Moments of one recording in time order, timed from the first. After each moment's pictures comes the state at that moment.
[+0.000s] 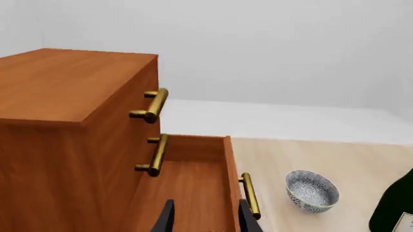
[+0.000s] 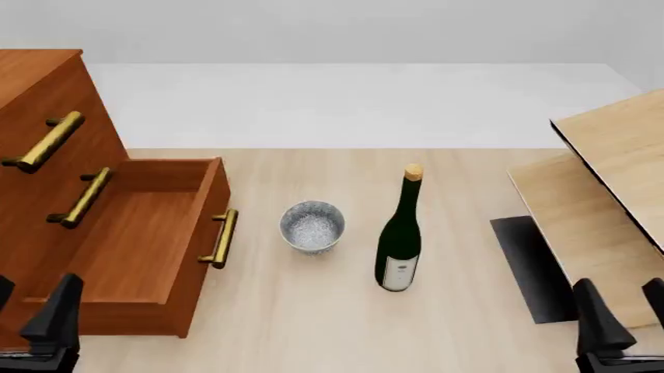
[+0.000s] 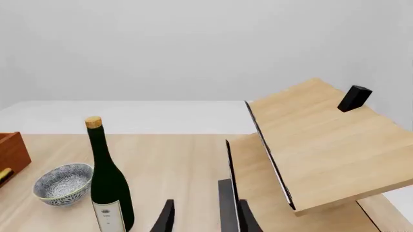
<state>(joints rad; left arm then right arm) 0.00 0.00 -0.06 0.05 -0.05 0.00 0.00 -0.01 0.00 0.00</state>
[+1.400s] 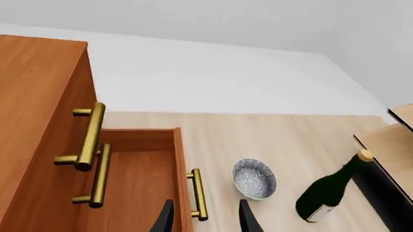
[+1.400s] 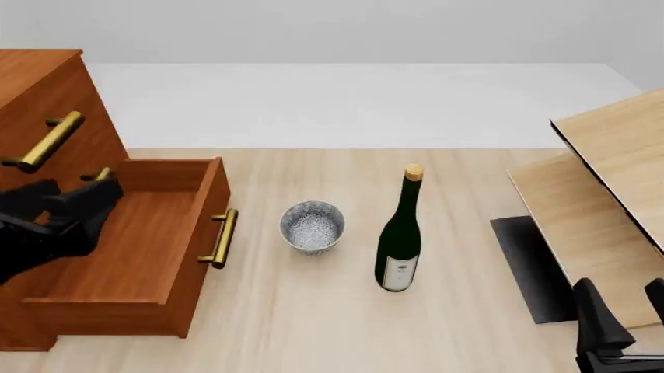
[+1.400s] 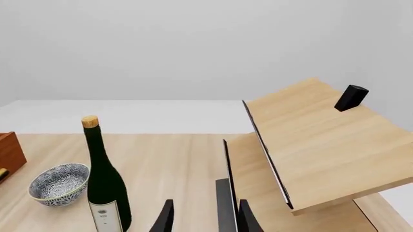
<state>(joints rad) -0.21 0.57 -0.61 0.33 -0.18 -0.01 0.01 0.00 -0.01 0.00</state>
